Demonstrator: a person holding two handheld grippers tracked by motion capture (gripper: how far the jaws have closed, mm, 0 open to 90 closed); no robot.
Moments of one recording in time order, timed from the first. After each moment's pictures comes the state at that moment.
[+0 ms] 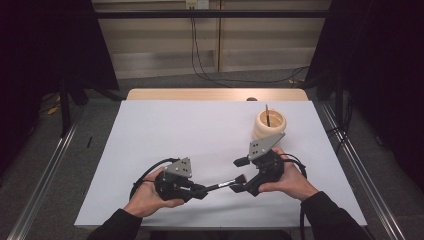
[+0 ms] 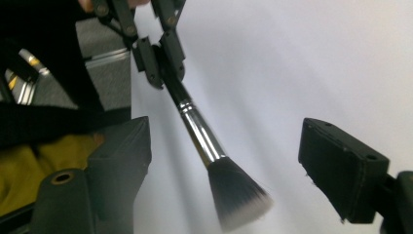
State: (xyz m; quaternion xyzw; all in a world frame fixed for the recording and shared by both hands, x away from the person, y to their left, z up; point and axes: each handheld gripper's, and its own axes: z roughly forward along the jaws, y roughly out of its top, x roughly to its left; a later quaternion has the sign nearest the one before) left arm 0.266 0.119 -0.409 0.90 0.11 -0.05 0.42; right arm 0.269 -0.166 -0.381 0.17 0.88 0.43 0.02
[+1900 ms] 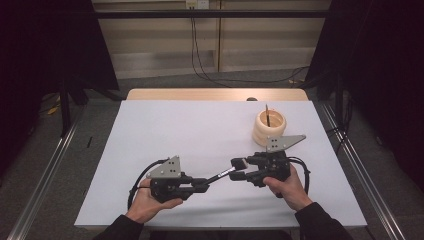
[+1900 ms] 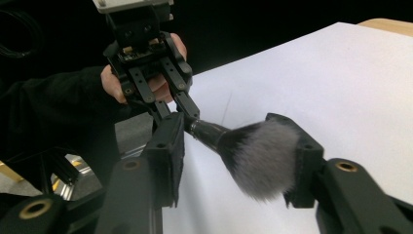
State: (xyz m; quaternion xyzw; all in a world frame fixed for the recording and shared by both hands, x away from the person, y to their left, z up) left arm 0.258 0.129 -0.414 0.84 0.11 -0.01 0.53; right arm 0.267 -0.185 -0.394 0.22 0.78 0.59 -0.04
